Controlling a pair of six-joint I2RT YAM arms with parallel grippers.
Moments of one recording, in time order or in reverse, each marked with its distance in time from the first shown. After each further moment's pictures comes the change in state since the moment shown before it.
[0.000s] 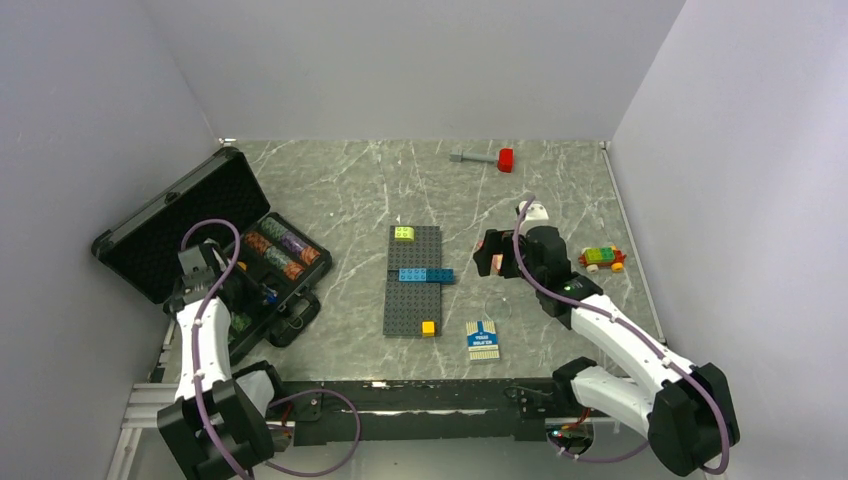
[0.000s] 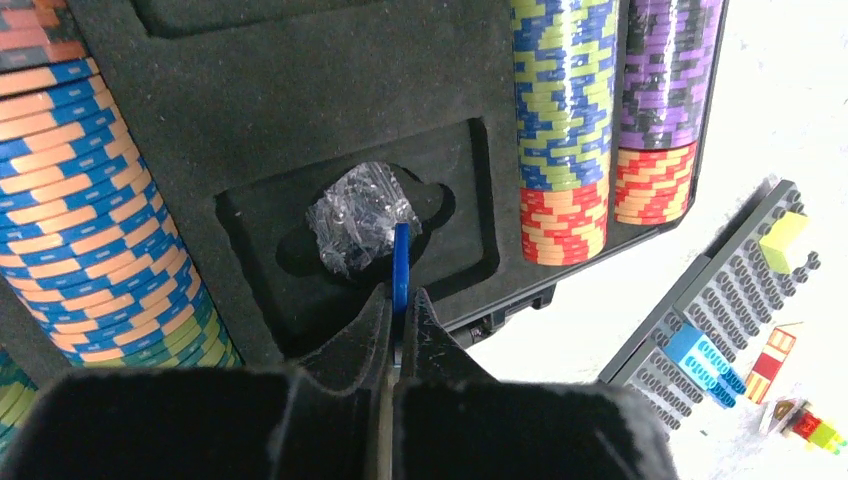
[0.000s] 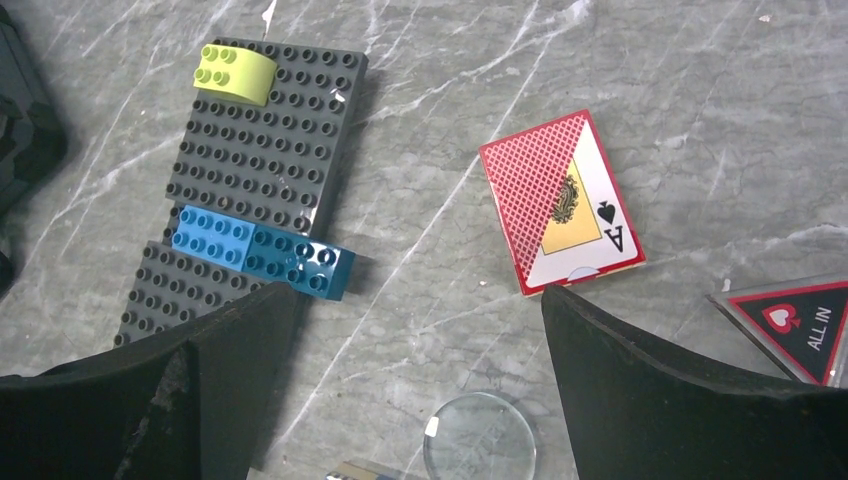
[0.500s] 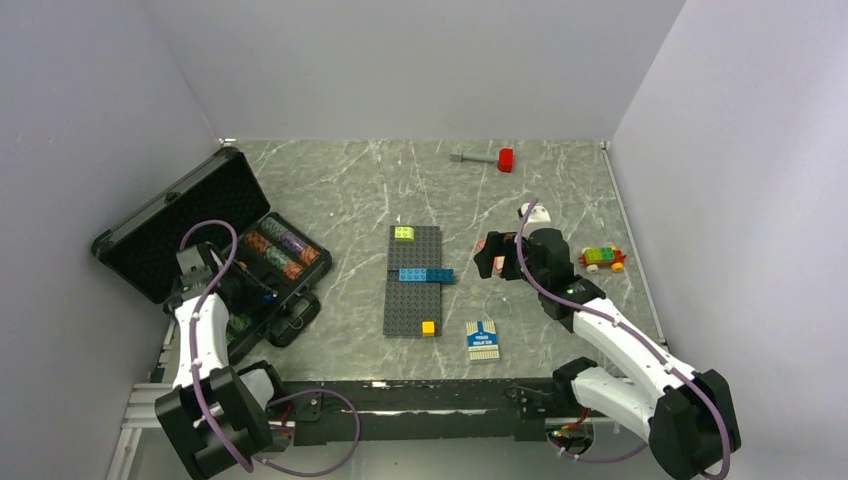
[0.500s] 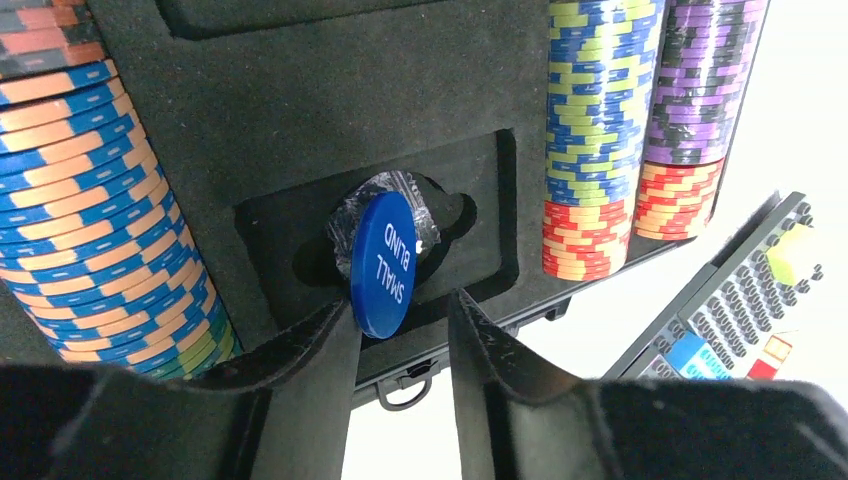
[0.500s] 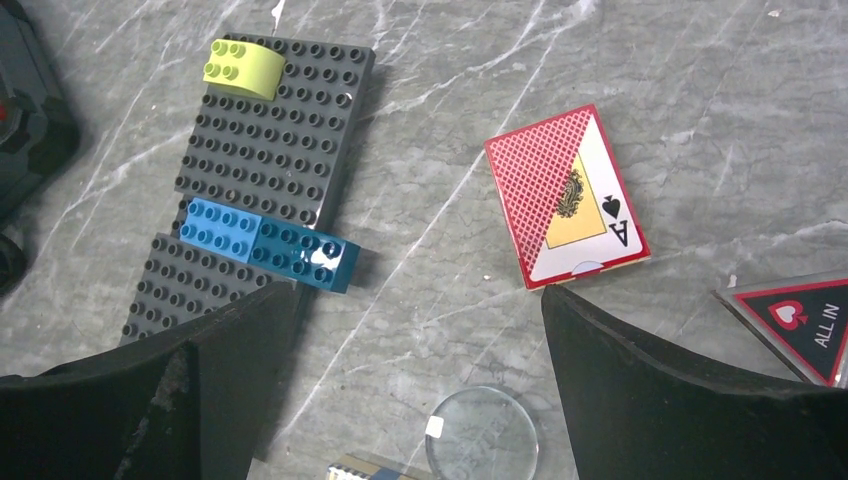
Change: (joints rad) left arm 0.028 0.052 -0.008 0.015 0.011 -0.004; right arm -0.012 -0.030 -0.021 0.000 -0.023 0.000
